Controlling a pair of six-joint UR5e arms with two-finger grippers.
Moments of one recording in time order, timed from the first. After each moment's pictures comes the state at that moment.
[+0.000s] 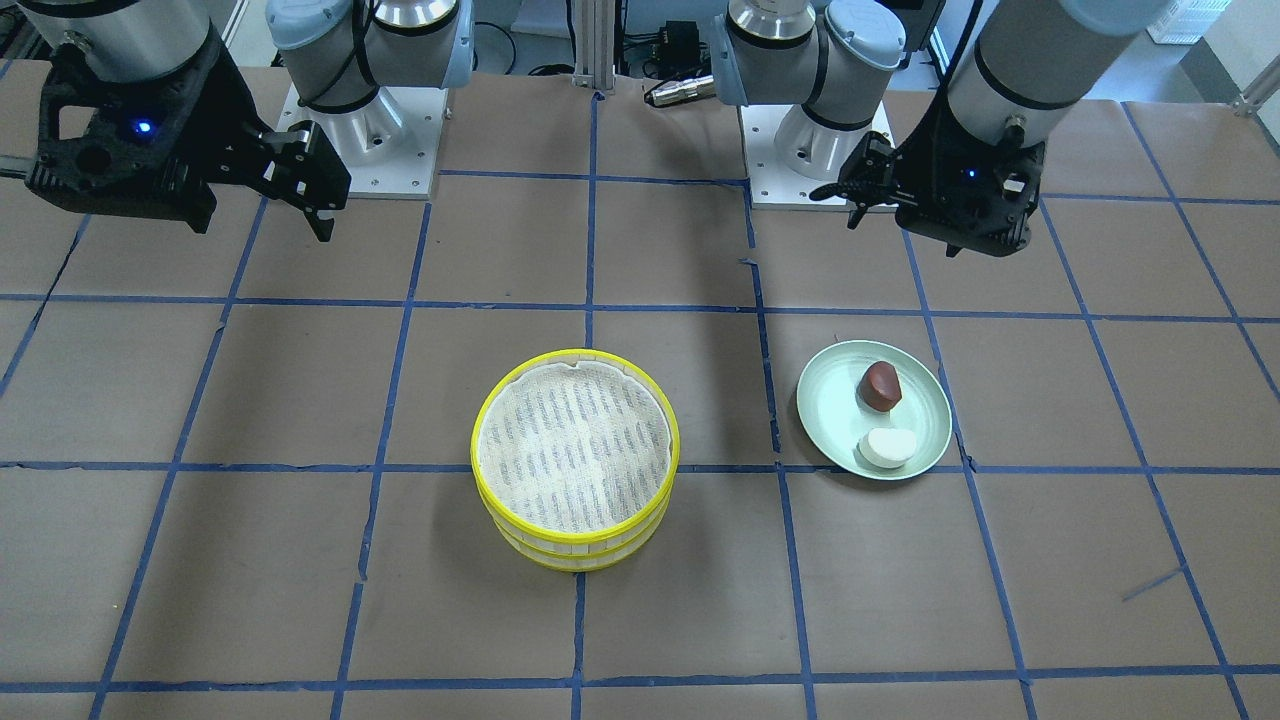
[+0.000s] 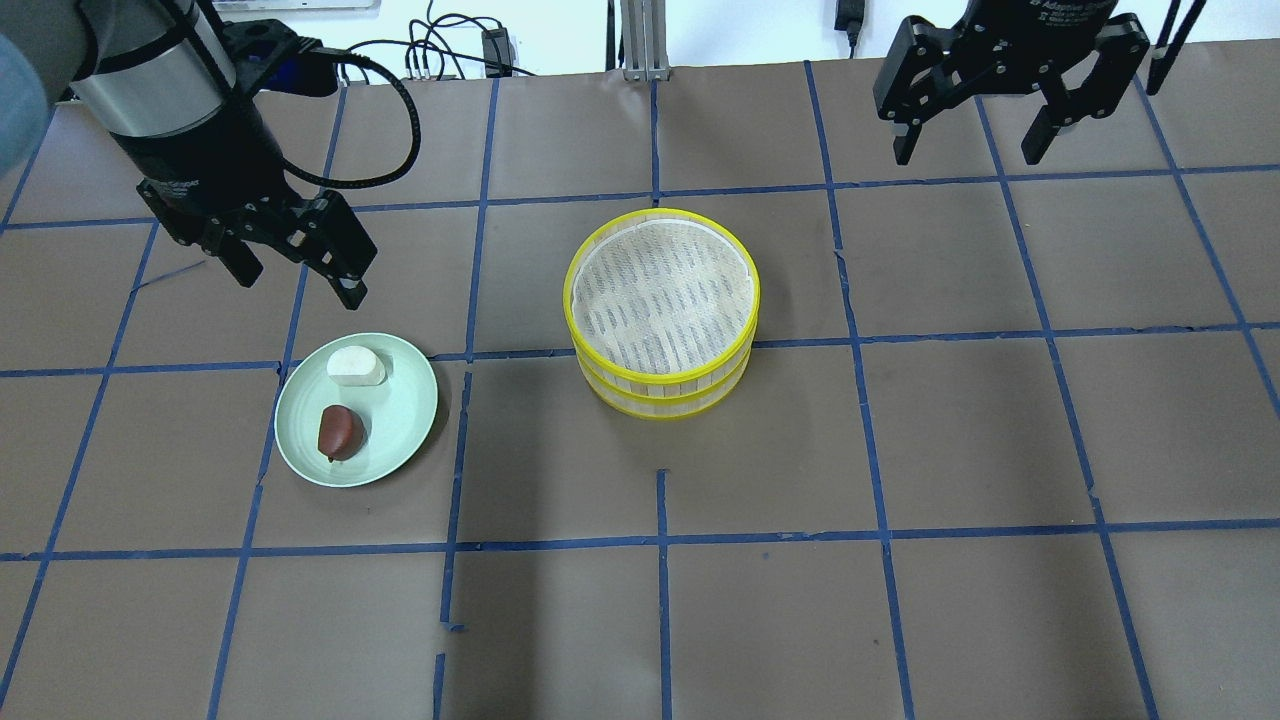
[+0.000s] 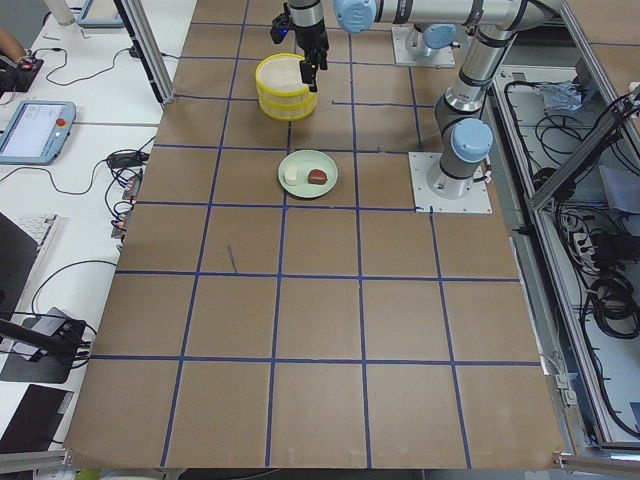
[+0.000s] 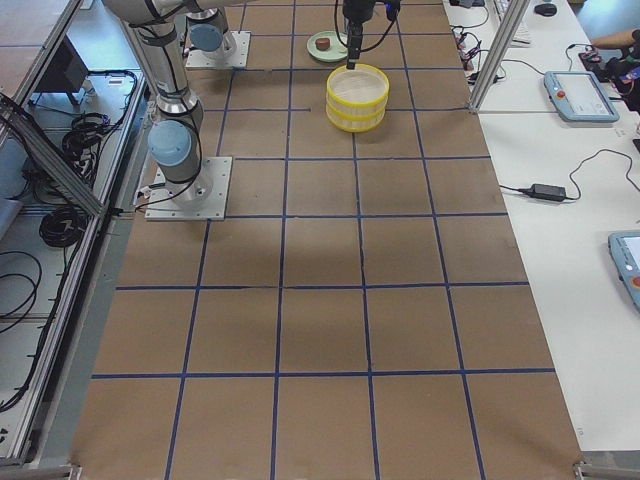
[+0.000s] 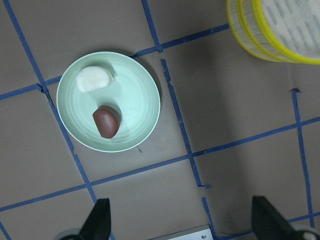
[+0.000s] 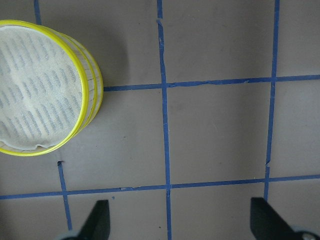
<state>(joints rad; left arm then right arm) -1.47 -1.58 -1.60 -1.72 1.61 0.40 1.58 -1.48 1.34 -1.35 -1.60 0.06</state>
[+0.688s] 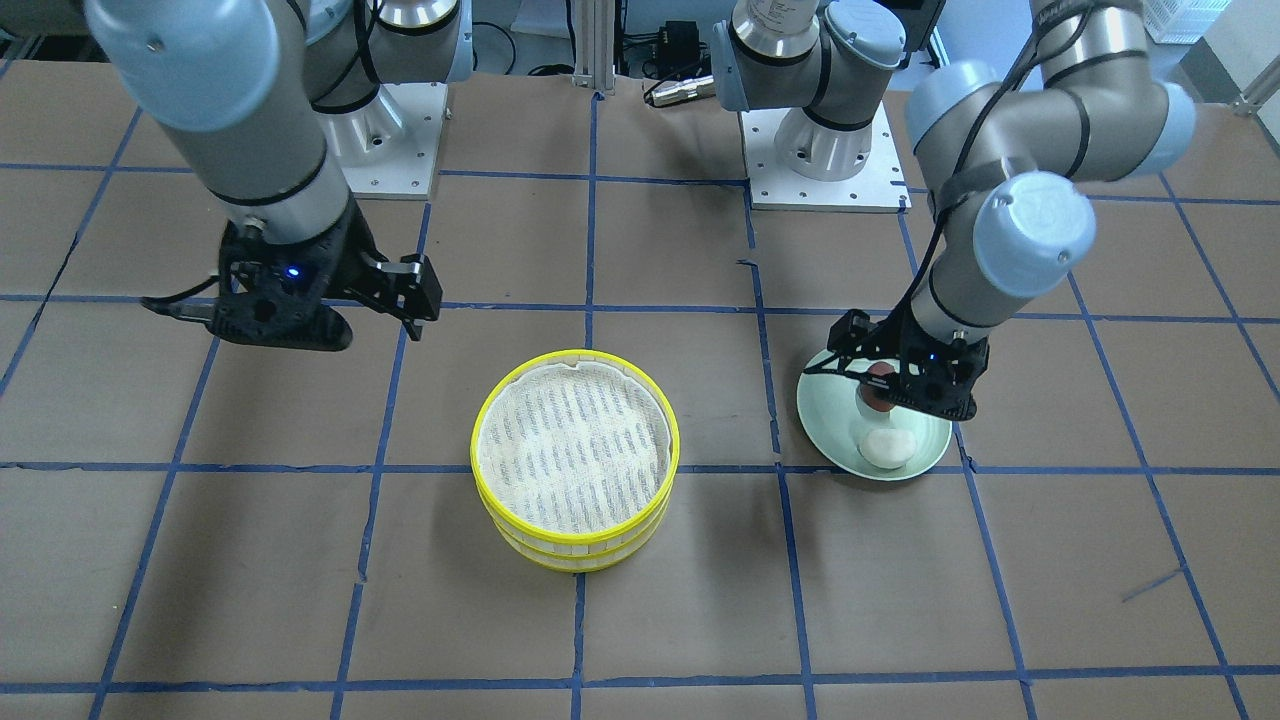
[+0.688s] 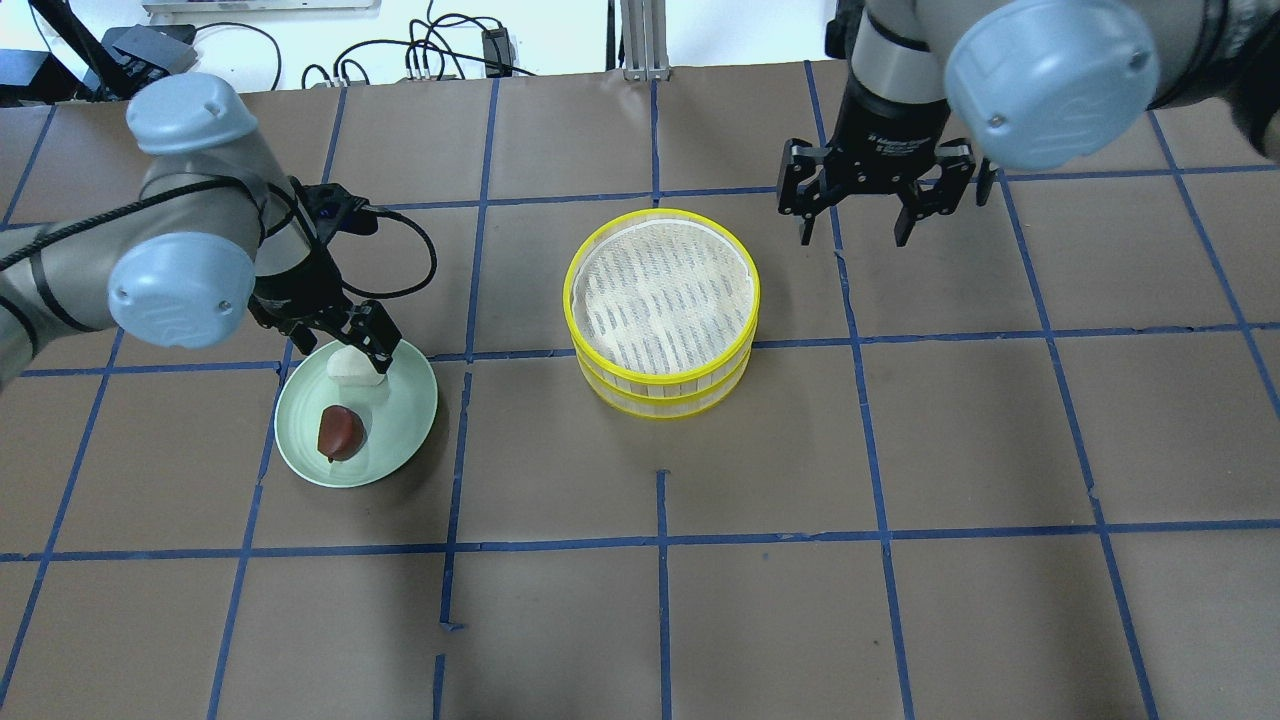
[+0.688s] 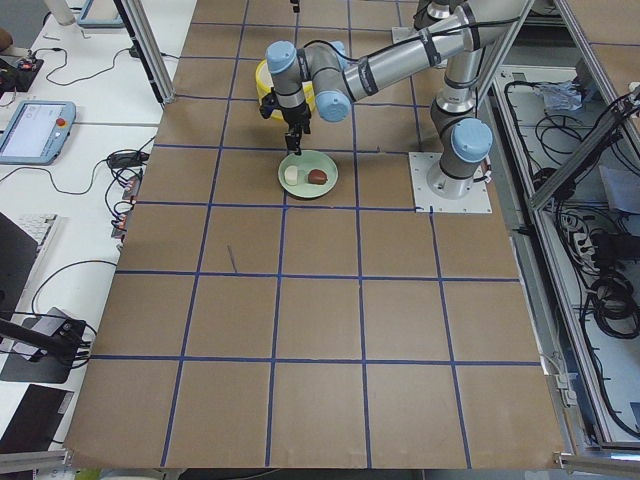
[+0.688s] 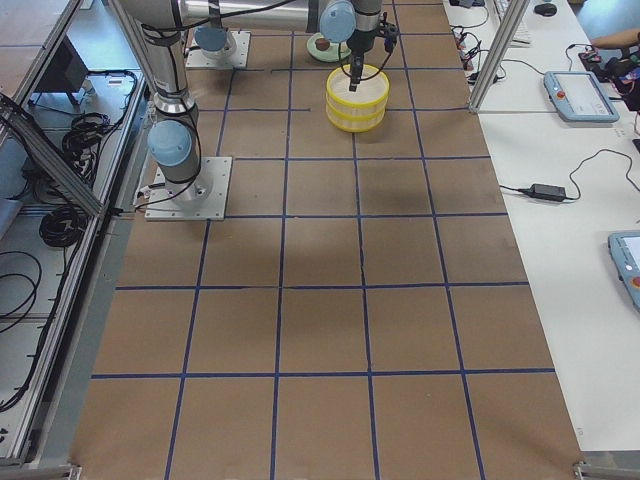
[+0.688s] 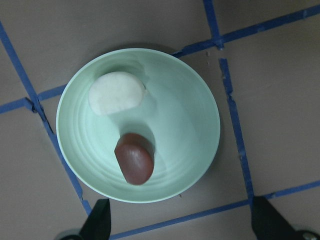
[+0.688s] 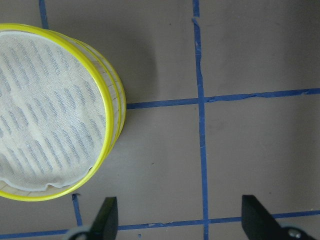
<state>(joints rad) -1.42 -1.79 -1.88 -1.17 1.64 0.46 1.71 -1.37 1.52 -1.65 -1.56 0.21</state>
